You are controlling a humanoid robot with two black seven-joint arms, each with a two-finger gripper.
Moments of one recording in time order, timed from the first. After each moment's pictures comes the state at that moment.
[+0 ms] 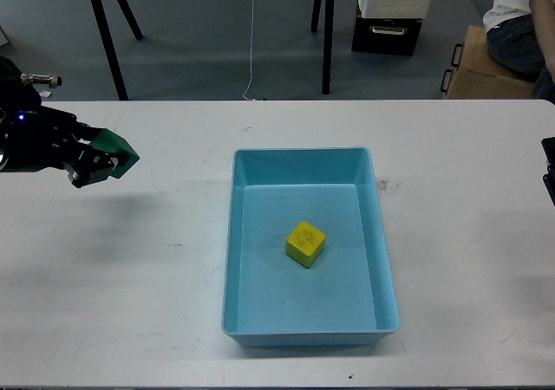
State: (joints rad) left arm -1.16 0.92 -0.21 -1.33 2.00 -0.40 -0.49; right arm -0.15 -0.41 1.45 1.47 -1.04 -0.04 0.49
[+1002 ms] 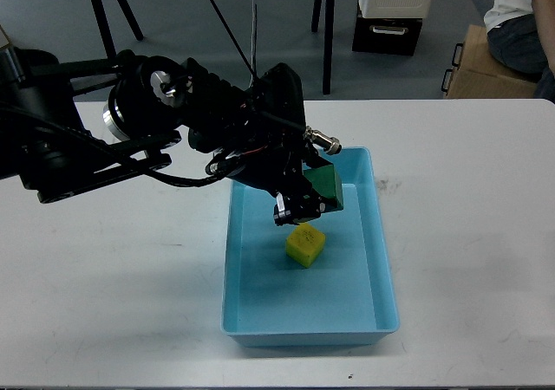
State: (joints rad) left arm -1.39 0.24 -0.03 -1.24 2.15 -0.49 -0.49; right arm -0.22 -0.41 1.53 1.30 -0.95 -0.04 0.49
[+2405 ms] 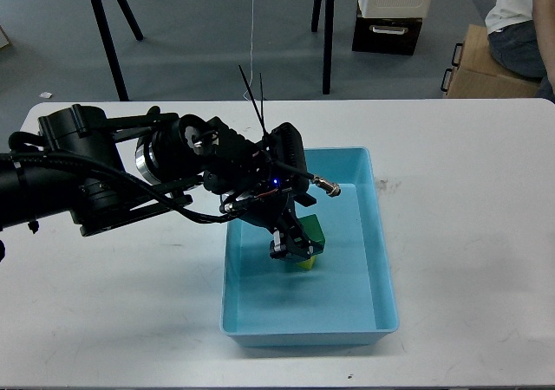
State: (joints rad) left arm -1.28 0.18 -0.03 -1.18 2.15 -0.49 -0.49; right arm -0.22 -0.40 1.52 1.30 -0.94 -0.04 0.49
